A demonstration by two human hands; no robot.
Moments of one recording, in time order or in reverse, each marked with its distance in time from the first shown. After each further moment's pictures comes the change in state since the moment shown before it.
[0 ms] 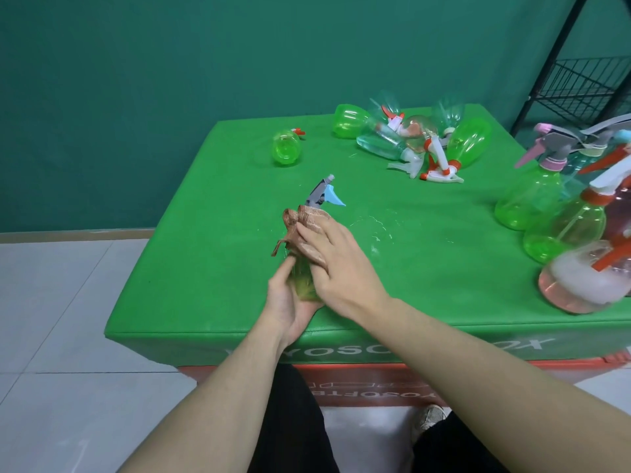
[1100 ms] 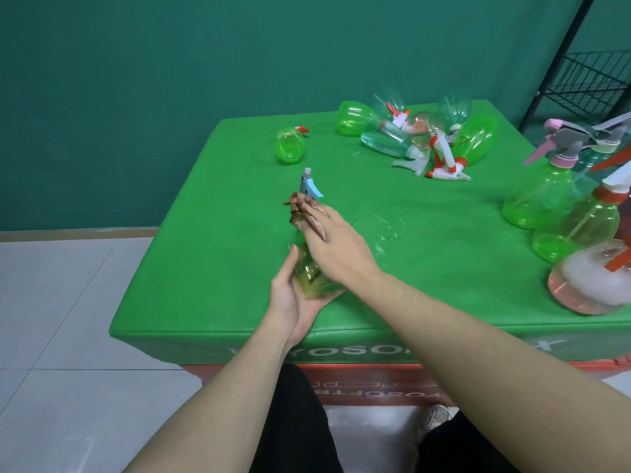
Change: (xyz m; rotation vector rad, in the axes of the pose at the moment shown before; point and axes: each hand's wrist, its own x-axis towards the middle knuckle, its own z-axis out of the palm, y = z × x) left_hand 0.000 -0.001 0.001 -0.002 -0.018 0.008; right_hand 0.041 -0.005 0.000 0.124 -0.019 0.219
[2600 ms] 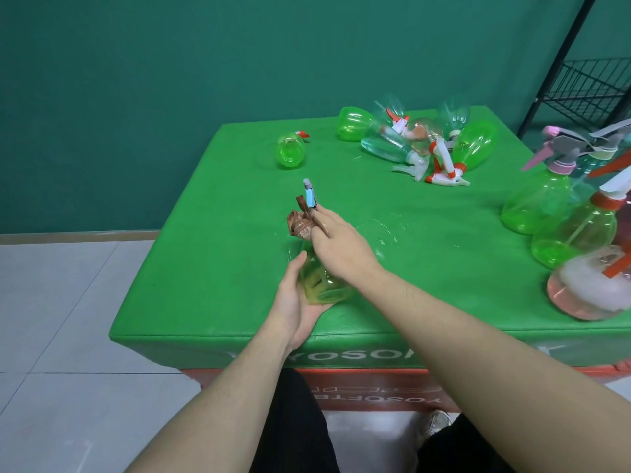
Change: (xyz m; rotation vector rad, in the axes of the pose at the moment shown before) left_hand 0.007 -0.002 -0.004 0.115 -0.001 -0.028; right_hand 0.009 0.000 -0.008 0.010 -0.097 0.063
